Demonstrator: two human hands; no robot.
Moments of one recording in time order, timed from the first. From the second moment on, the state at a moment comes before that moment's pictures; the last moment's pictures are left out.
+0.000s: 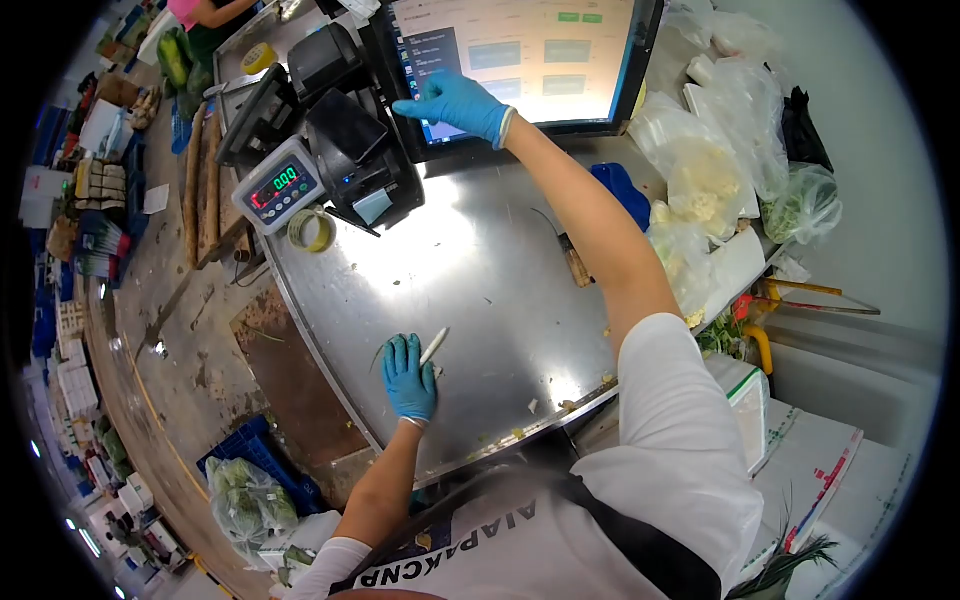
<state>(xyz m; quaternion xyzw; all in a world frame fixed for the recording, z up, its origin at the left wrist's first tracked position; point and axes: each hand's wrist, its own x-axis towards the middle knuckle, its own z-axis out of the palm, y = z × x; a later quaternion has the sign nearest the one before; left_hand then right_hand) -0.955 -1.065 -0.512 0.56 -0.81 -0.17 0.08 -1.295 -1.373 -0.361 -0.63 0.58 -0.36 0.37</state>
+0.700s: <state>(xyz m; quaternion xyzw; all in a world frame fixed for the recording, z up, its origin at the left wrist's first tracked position) -0.962 -1.056 -0.512 0.55 -0.81 -0.16 0.14 -1.146 -1.058 -0.539 -0.82 0.55 -0.08 0.14</state>
